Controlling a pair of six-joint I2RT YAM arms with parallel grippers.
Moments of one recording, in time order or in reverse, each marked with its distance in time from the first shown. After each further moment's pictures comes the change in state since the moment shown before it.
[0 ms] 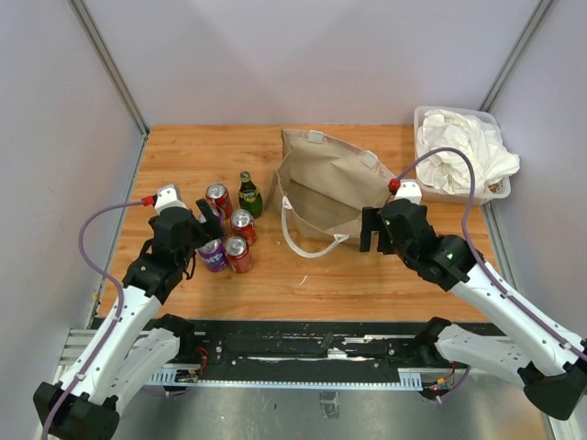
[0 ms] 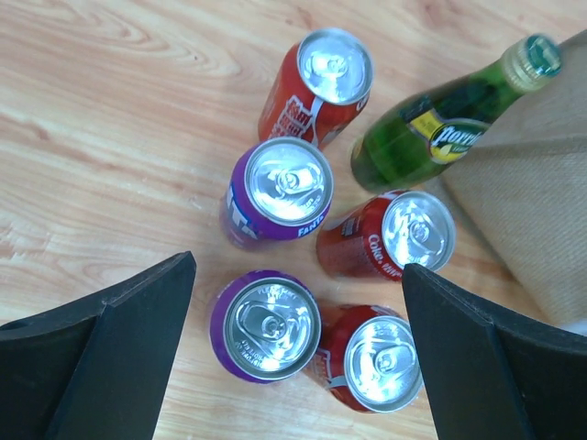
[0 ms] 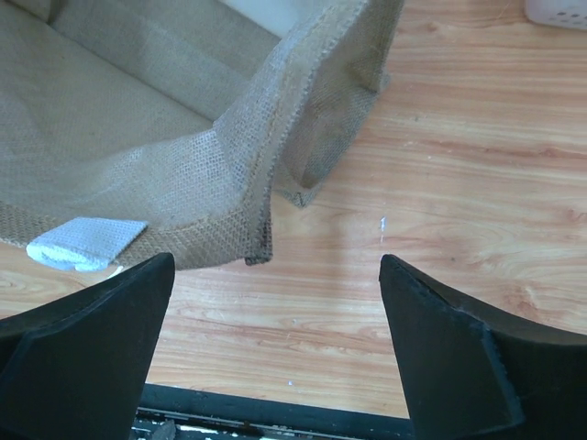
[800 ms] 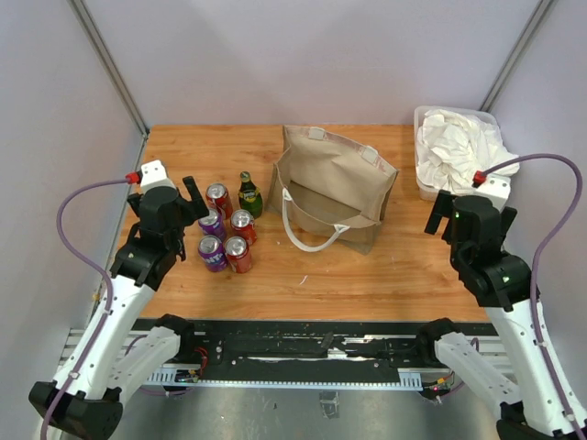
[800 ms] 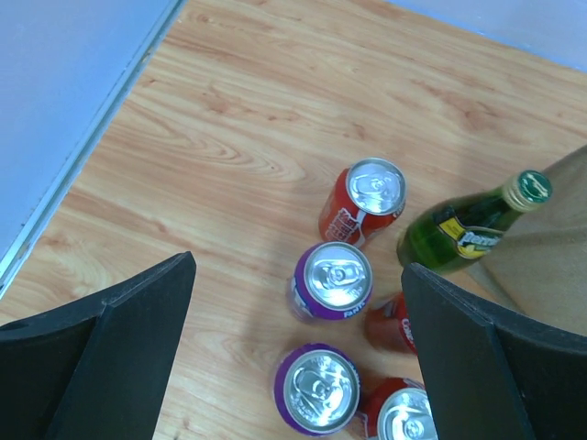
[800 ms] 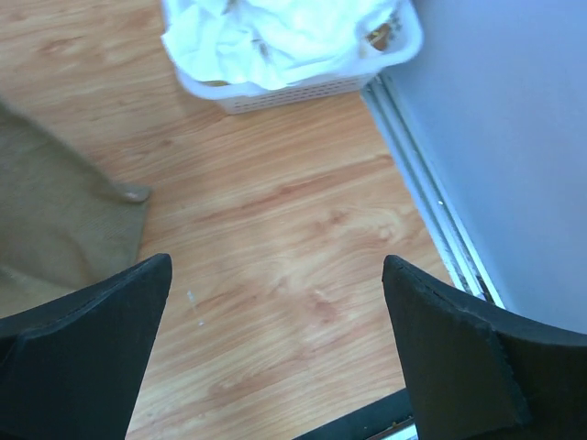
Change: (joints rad) left arm 0.014 0.061 0.249 -0.057 -0.175 0.185; right arm -0.362 -0.205 0.096 -0.098 0.224 -0.189
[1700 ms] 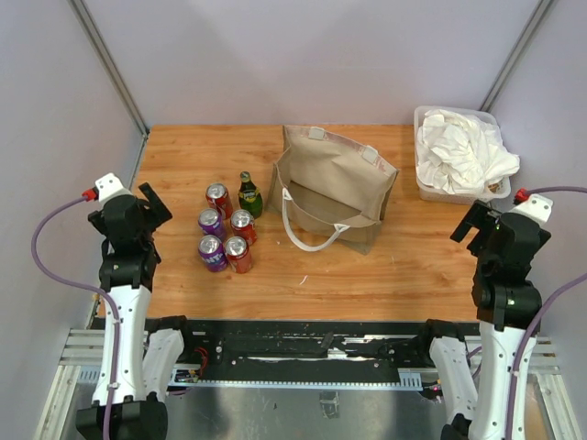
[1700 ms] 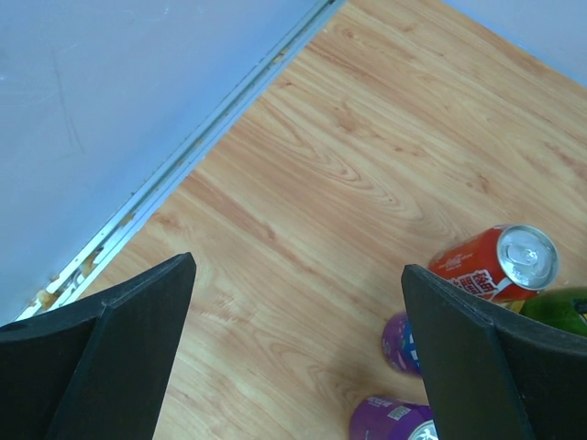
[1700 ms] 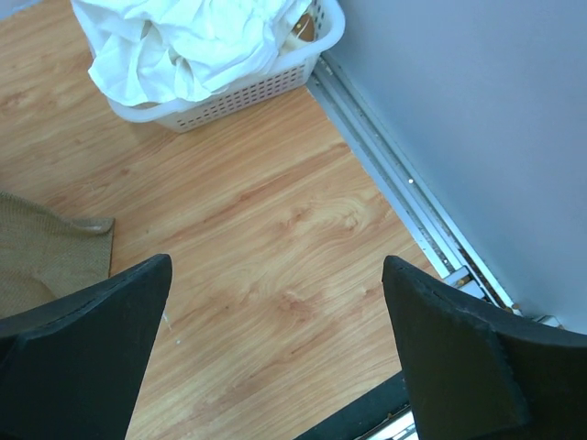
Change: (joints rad) left arm 0.472 -0.055 -0.108 0.076 0.209 0.074; right arm -0.555 -0.112 -0.067 0.047 -0.376 -0.109
